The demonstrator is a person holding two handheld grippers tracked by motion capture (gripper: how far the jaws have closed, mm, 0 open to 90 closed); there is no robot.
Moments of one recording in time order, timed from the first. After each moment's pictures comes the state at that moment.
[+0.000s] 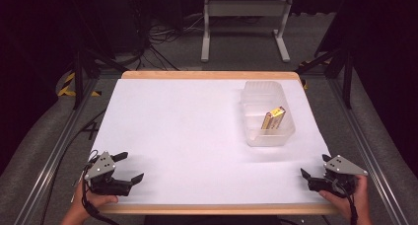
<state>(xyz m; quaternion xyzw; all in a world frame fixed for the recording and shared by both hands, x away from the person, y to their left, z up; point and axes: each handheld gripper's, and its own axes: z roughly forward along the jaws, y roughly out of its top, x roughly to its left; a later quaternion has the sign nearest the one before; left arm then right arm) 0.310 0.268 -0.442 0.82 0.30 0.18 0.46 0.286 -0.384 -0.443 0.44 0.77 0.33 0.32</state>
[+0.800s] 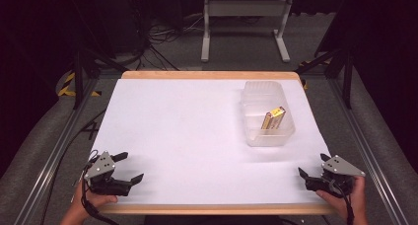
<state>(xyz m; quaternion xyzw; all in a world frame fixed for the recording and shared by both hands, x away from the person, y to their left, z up) 0.311 0.268 -0.444 0.82 0.30 0.17 0.46 0.285 -0.376 -0.442 0.43 0.77 0.34 0.34</state>
